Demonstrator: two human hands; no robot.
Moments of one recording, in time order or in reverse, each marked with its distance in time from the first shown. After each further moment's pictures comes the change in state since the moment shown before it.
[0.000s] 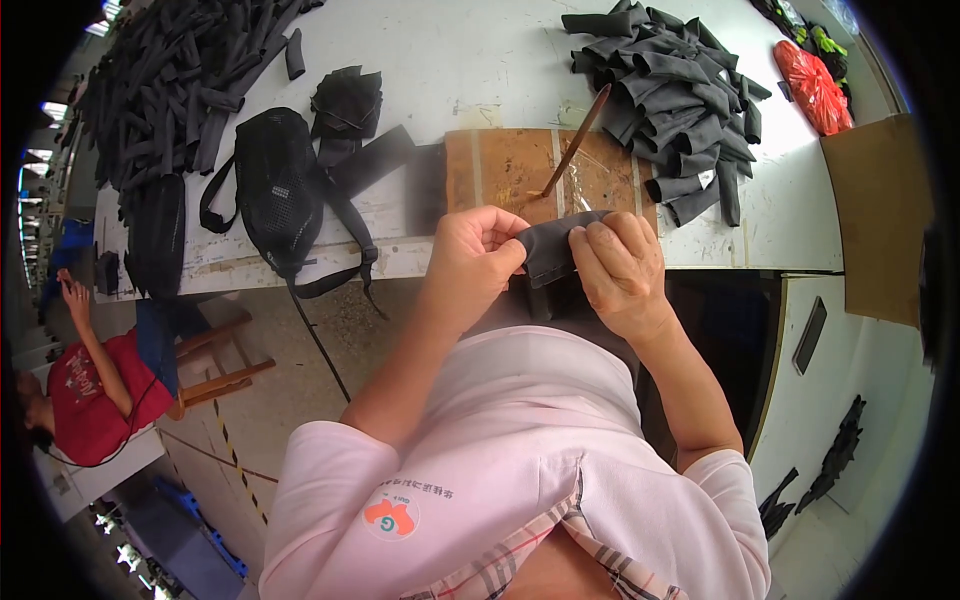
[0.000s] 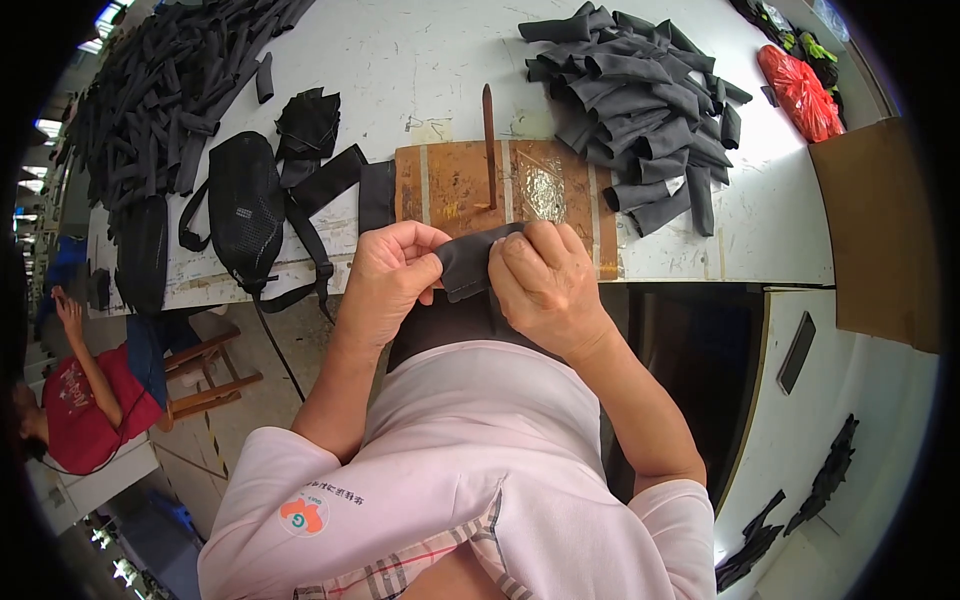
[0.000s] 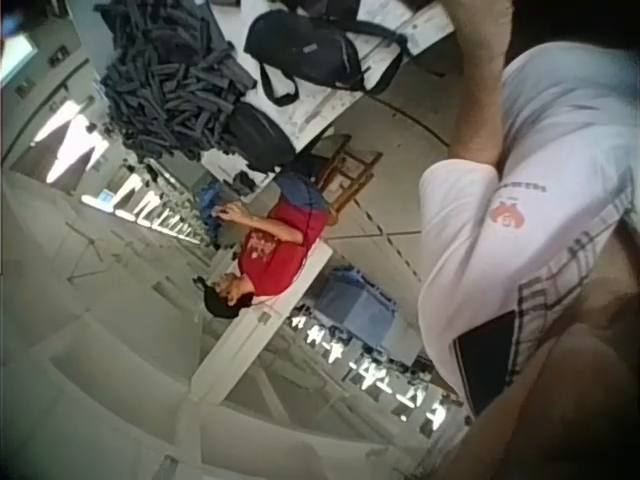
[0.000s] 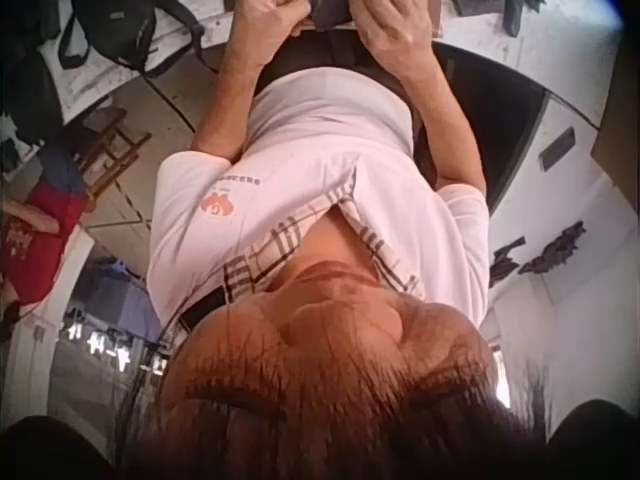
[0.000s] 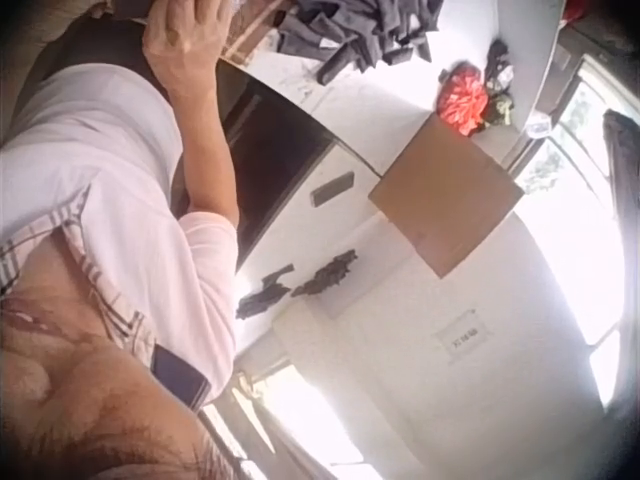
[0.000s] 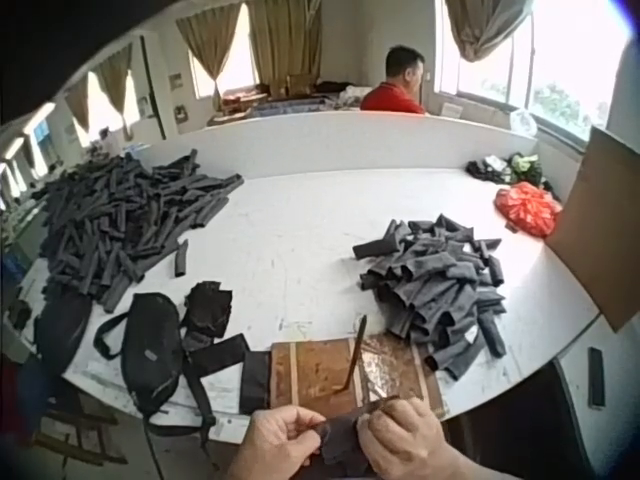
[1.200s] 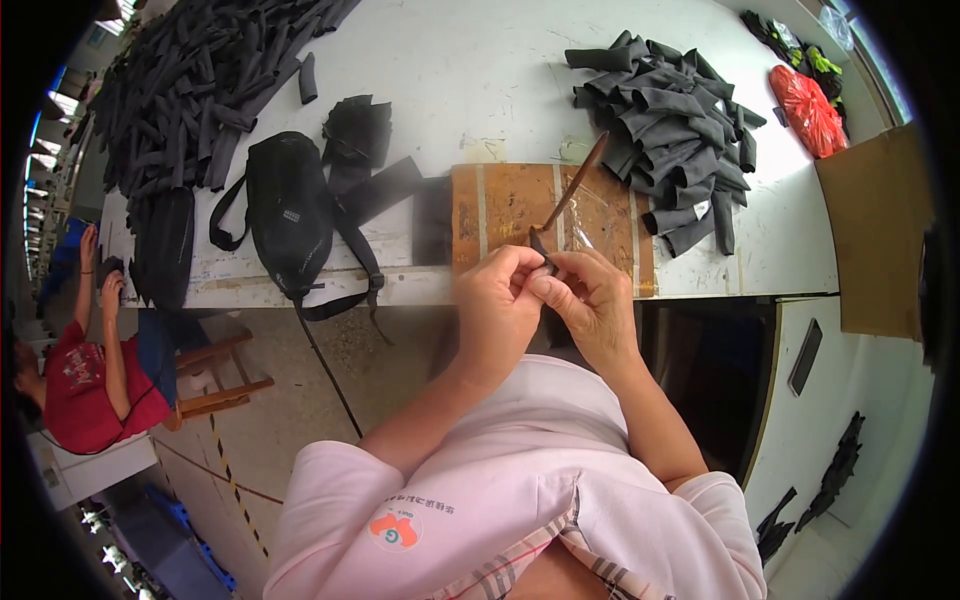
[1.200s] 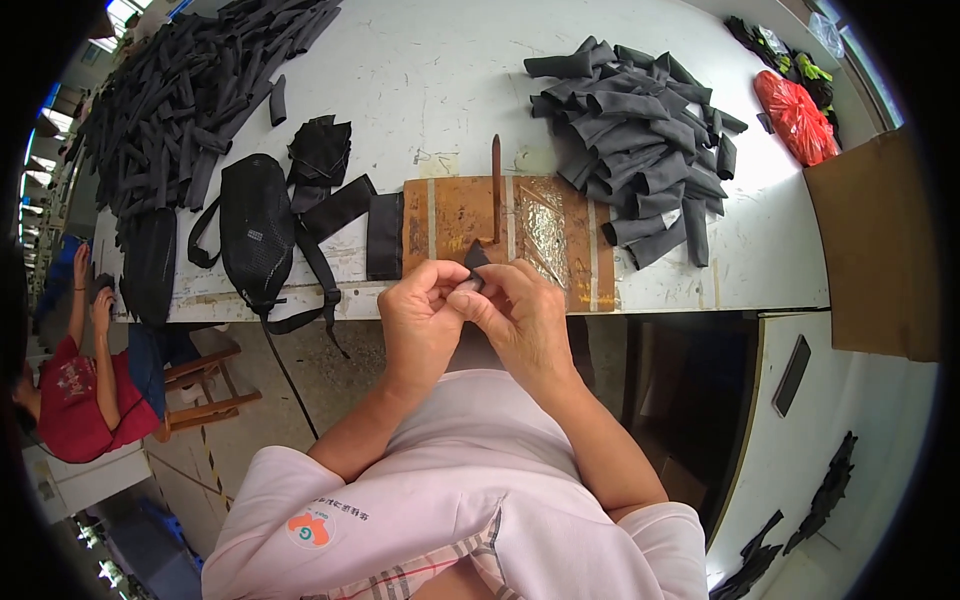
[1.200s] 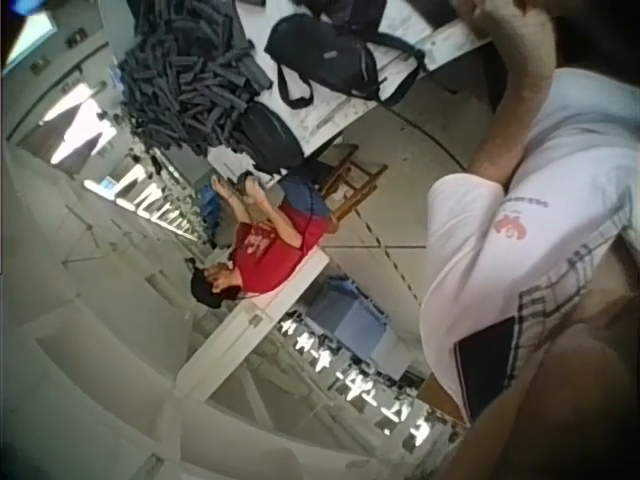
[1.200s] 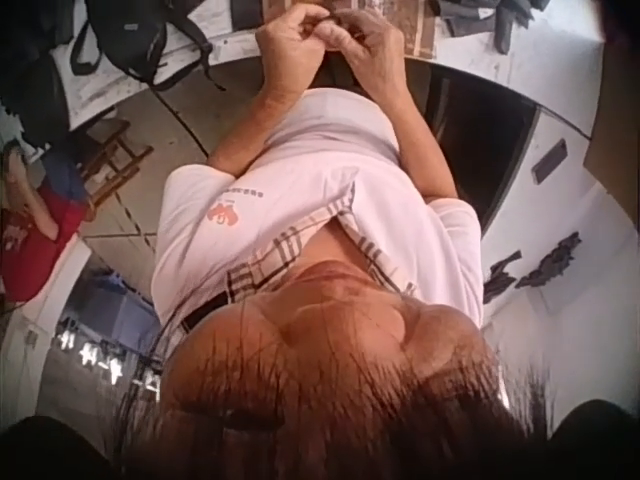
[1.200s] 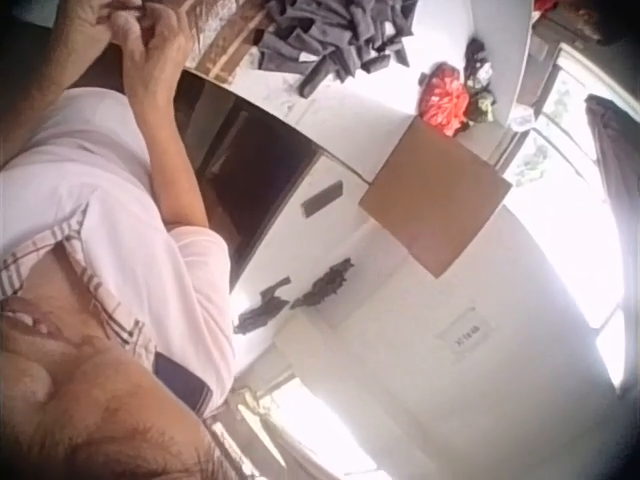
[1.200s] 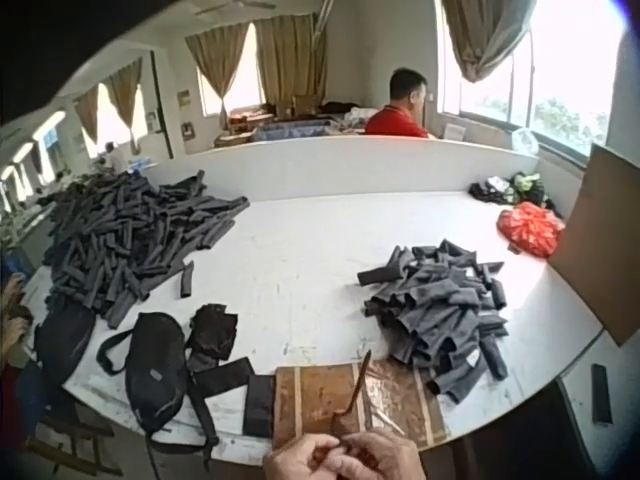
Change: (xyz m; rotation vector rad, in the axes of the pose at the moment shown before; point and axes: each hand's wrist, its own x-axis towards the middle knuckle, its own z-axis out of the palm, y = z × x) left_hand 0.001 -0.032 0.026 0.154 0.241 0.461; right_hand 0.014 -0.030 0.004 0.729 -0.088 0.859
